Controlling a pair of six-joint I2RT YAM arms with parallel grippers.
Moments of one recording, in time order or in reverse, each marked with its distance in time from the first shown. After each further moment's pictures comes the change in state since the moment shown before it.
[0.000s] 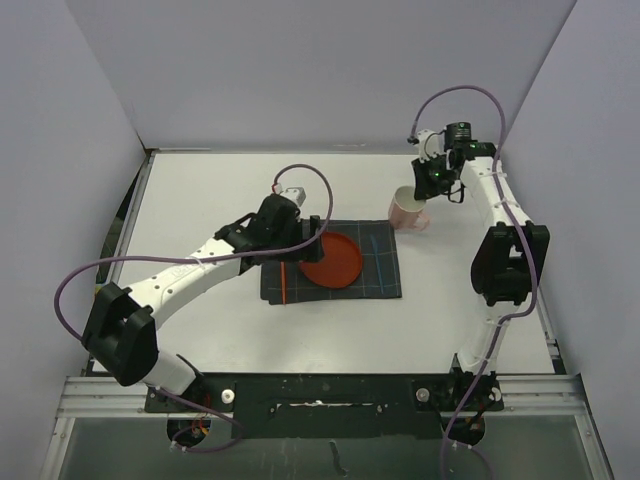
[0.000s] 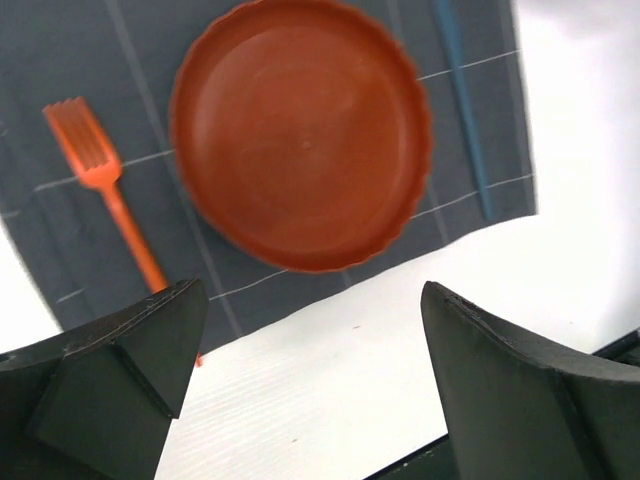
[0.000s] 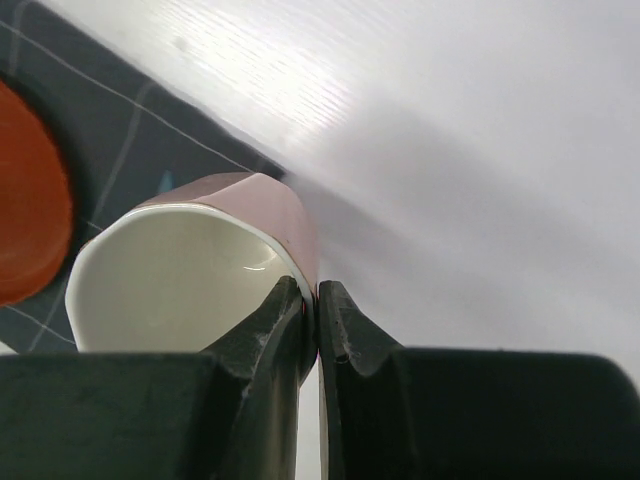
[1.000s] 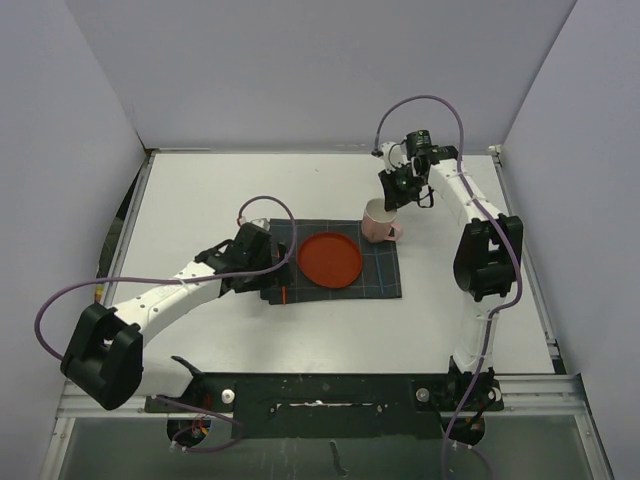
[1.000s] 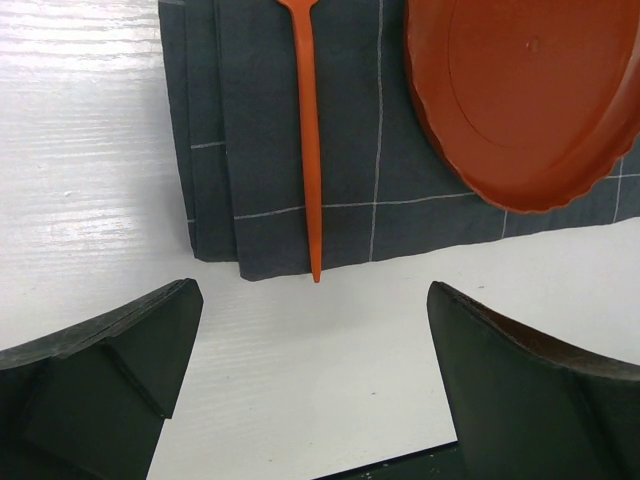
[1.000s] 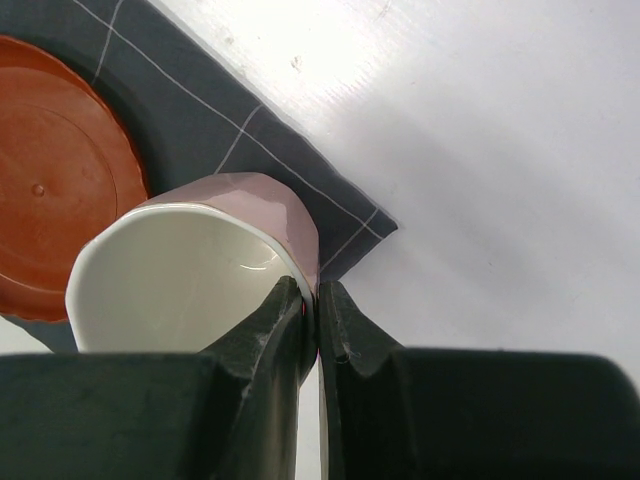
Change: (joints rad) left arm 0.073 -0.146 -0.269 -0.041 -0.050 -0.102; right arm 0.127 0.071 0.015 -0.001 0.014 0.031
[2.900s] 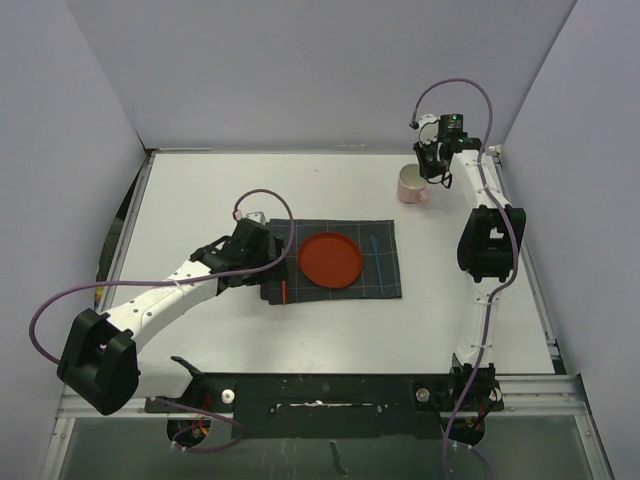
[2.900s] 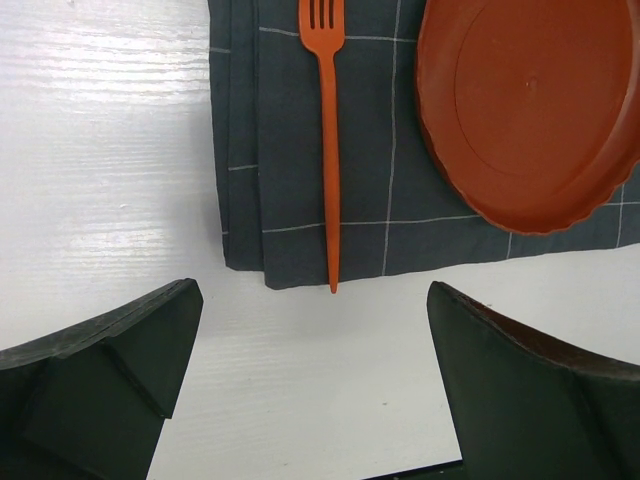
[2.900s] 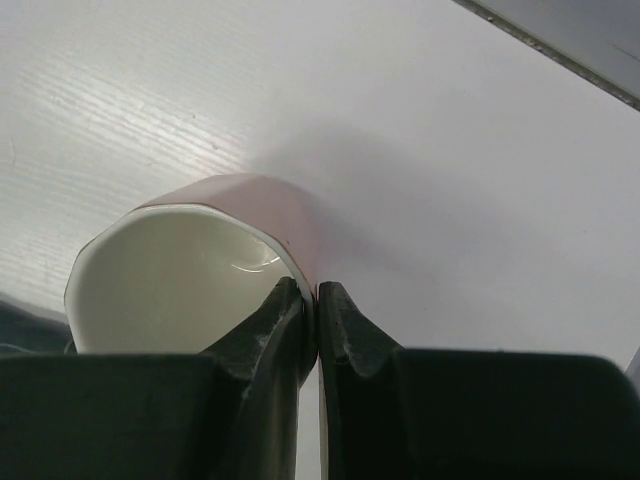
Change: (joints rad) left arm -0.001 -0.021 0.045 -0.050 -0.083 0.023; right arm -0.176 0.228 0.259 0.223 0.197 -0.004
